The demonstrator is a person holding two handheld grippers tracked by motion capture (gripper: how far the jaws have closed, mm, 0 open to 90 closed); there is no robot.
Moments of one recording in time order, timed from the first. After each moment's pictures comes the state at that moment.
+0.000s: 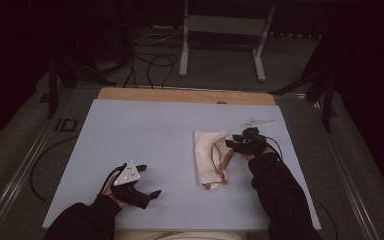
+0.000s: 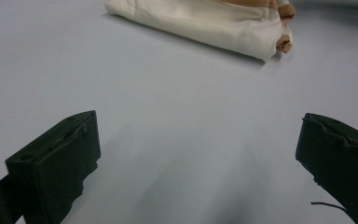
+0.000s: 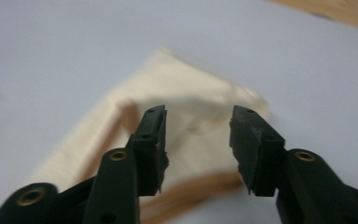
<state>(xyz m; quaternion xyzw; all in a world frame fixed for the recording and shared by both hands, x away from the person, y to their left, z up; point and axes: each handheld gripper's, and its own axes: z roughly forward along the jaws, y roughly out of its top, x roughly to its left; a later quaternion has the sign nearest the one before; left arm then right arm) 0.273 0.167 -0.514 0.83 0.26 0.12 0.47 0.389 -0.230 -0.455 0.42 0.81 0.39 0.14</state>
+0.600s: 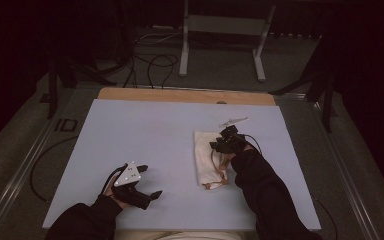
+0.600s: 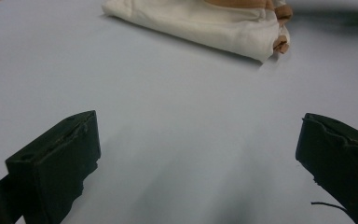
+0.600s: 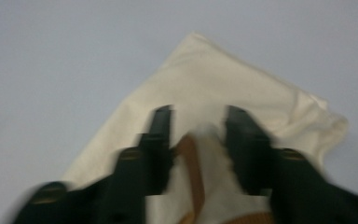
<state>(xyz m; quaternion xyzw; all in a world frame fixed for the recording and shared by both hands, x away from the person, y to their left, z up) 0.272 0.166 -0.515 0.83 0.26 0.12 0.48 0.401 -0.185 -0.475 0.42 0.84 0.33 0.12</state>
